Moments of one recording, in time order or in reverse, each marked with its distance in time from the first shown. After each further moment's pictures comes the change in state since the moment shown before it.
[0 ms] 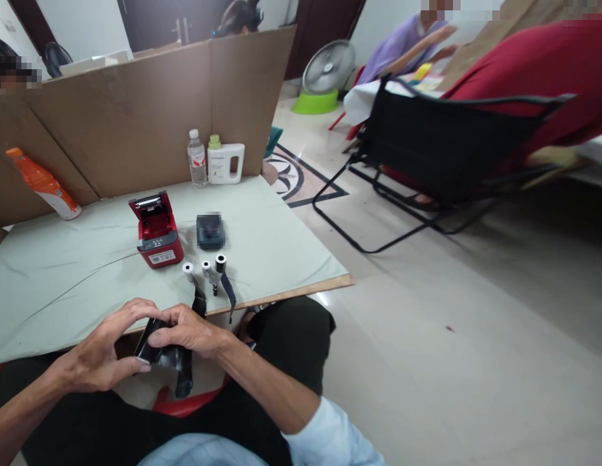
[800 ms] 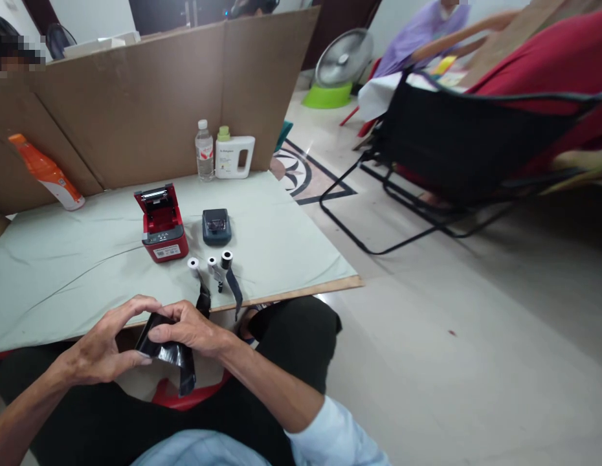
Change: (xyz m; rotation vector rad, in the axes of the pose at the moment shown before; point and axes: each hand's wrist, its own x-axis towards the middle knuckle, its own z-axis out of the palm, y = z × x) left_hand -0.013 -0.011 0.010 -0.060 0.091 -0.031; right_hand 0.003 0.008 0.006 0.004 0.043 0.014
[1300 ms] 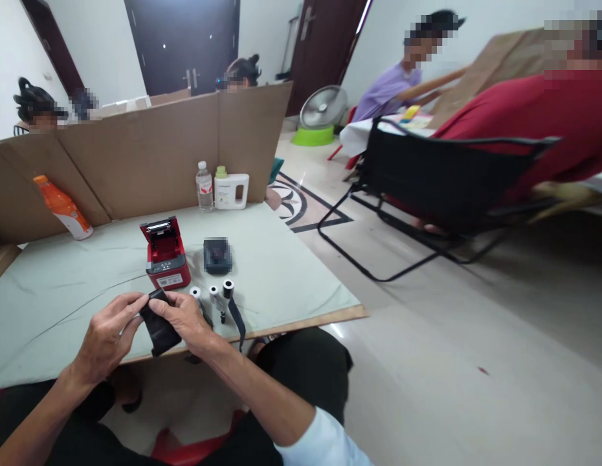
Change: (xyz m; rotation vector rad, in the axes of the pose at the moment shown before) left_hand 0.022 -0.031 -0.008 0.532 0.469 0.098; right_hand 0.049 -0.038 0.005 -0.011 0.362 -0.226
